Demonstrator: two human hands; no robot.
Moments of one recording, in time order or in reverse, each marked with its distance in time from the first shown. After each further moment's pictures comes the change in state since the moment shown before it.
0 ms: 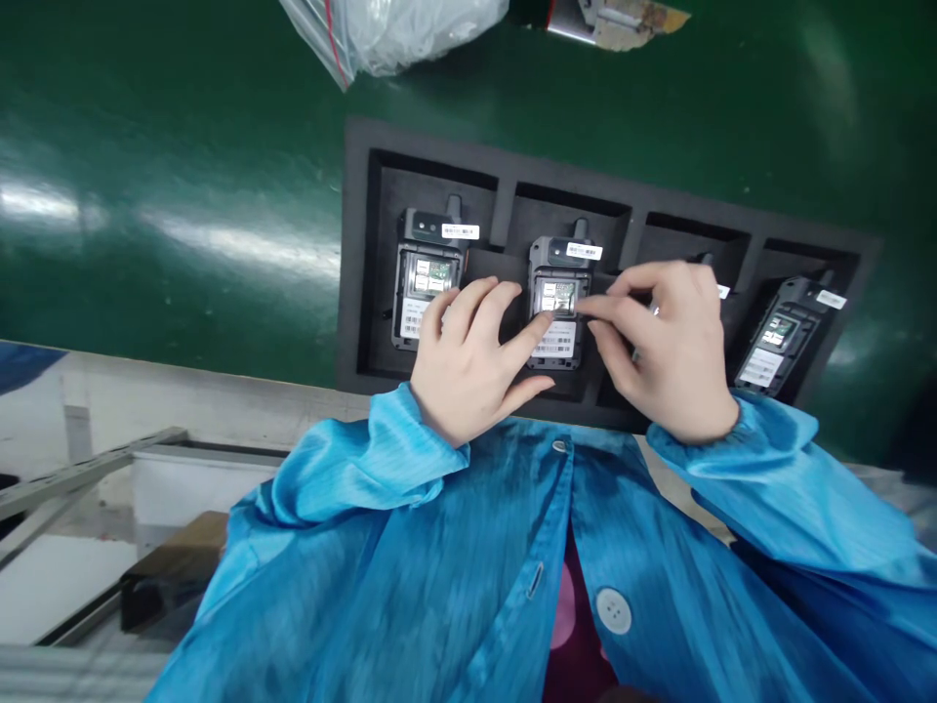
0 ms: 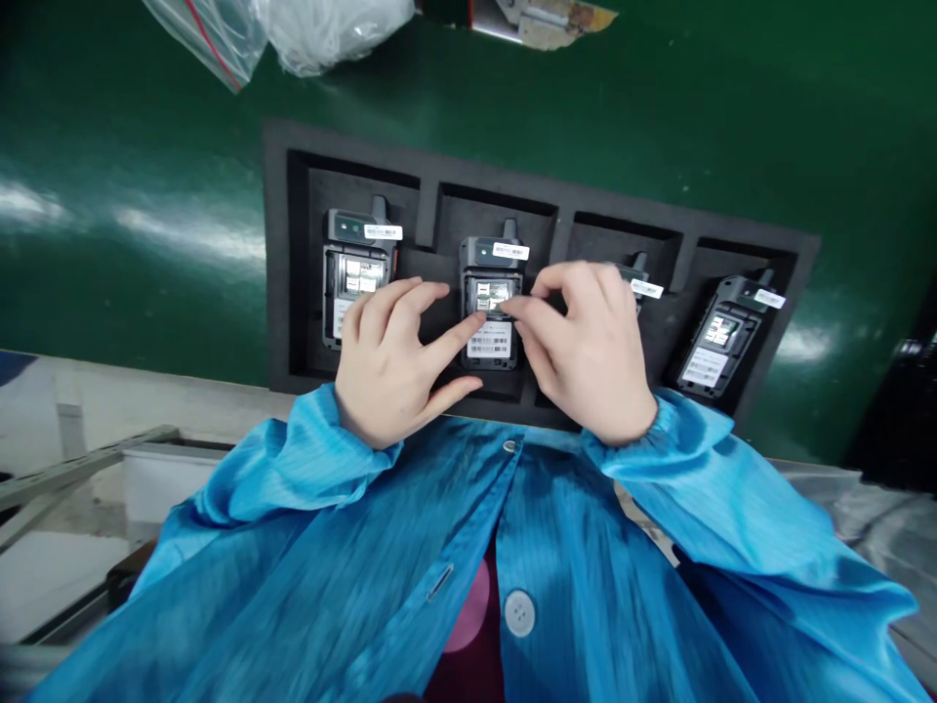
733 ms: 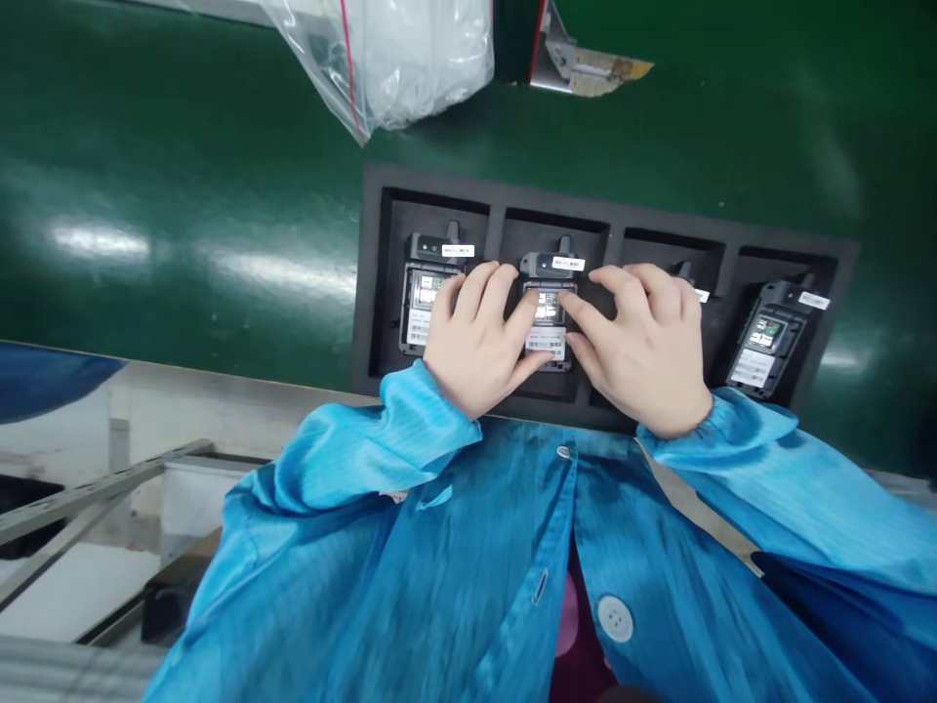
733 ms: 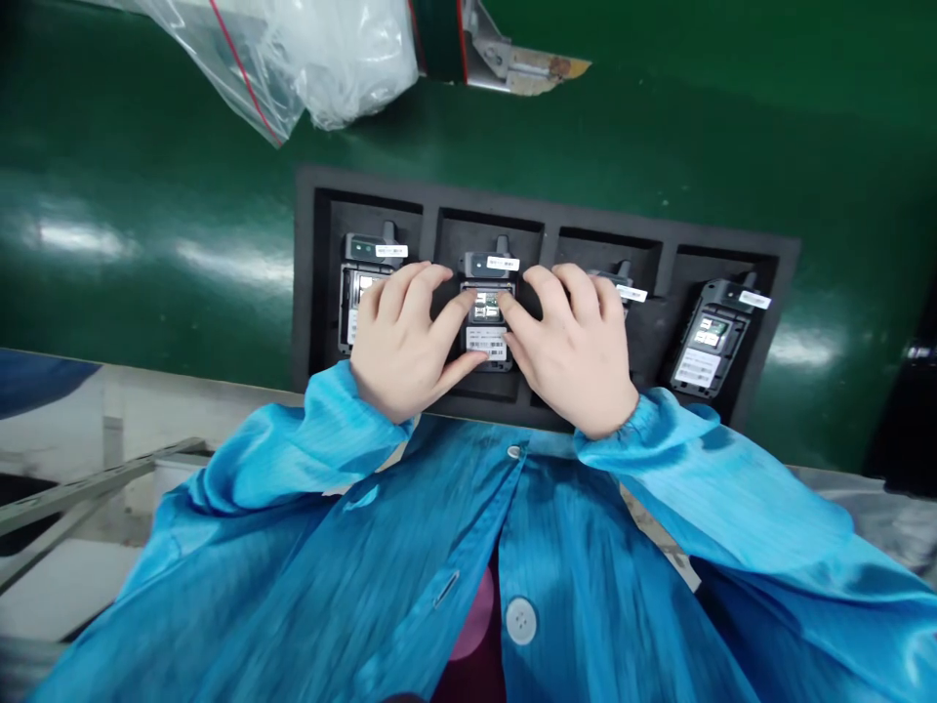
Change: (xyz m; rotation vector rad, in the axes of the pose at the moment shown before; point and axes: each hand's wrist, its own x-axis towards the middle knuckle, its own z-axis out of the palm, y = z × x) left_hand 0.027 0.001 0.002 0.071 -0.015 0.001; right_hand -0.003 -0.007 0.002 -0.173 -0.114 0.019
